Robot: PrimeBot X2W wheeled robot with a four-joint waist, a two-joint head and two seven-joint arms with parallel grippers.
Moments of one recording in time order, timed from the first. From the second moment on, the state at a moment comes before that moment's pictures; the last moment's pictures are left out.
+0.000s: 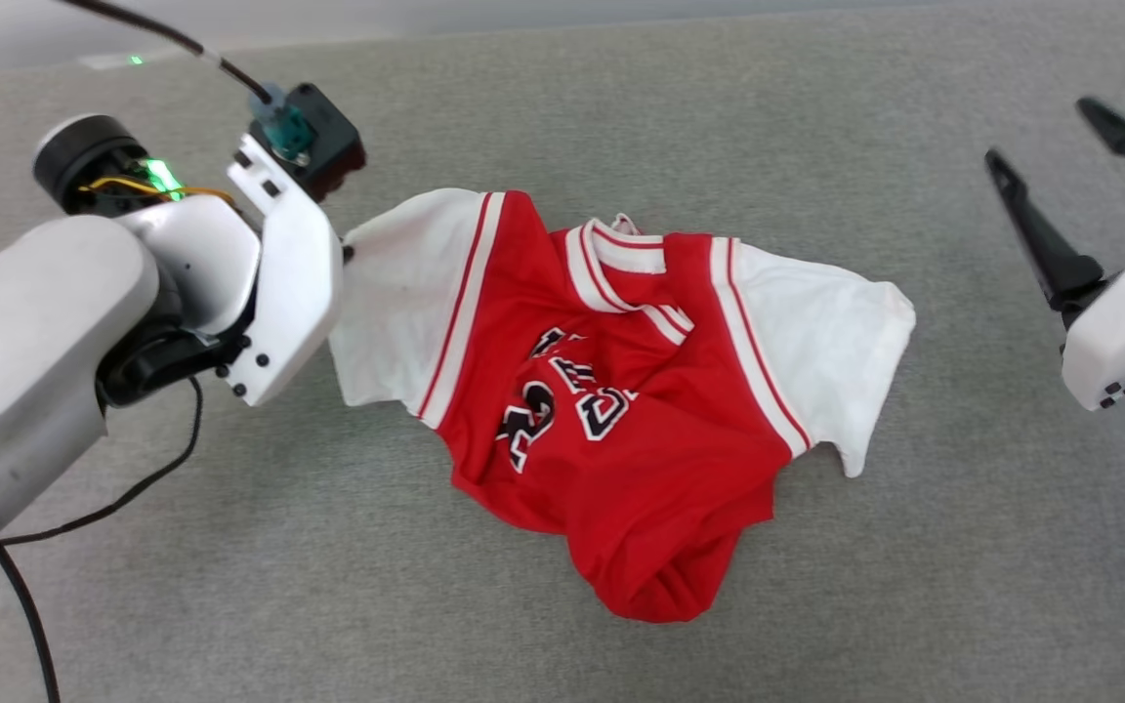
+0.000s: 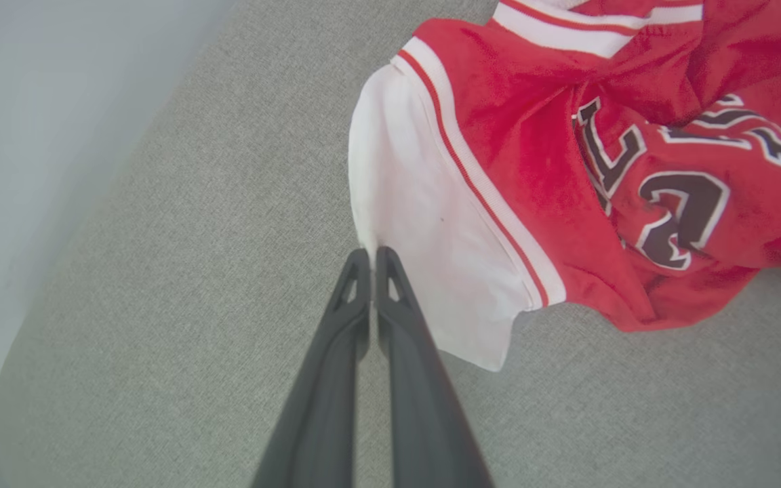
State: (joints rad) left arm -1.25 0.81 -1.28 0.20 -0.99 -0.13 0.57; right arm -0.58 -0.59 0.31 0.09 0.30 0.13 0.12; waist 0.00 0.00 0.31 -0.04
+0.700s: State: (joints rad) left arm -1.33 0.74 -1.28 0.16 -0.94 -0.13 0.49; right arm -1.04 -0.84 0.93 0.23 0.89 0.13 0.94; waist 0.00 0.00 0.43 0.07
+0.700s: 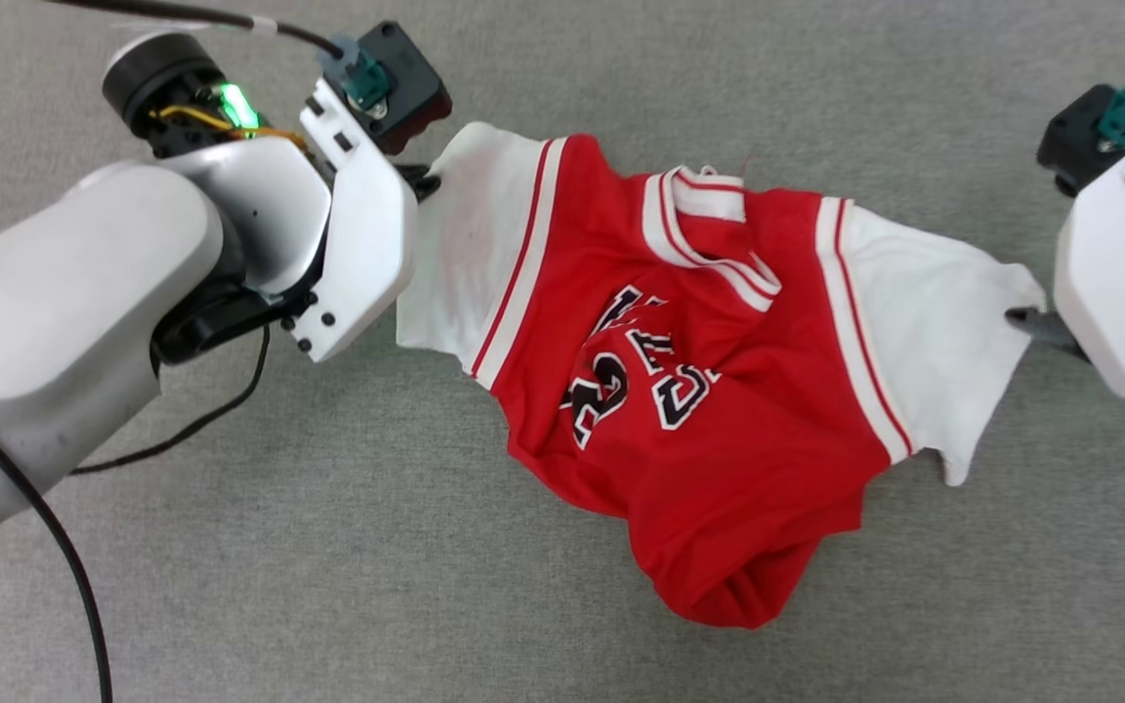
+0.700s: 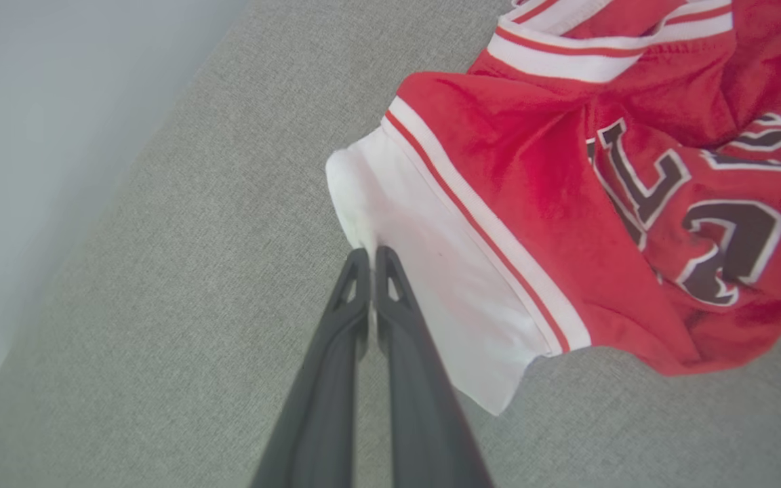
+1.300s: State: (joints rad) left arm -1.35 0.73 -1.28 0.23 -0.95 -0.13 0.41; right arm -1.08 -0.82 1.05 0.32 0.89 0.13 0.68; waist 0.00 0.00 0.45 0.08
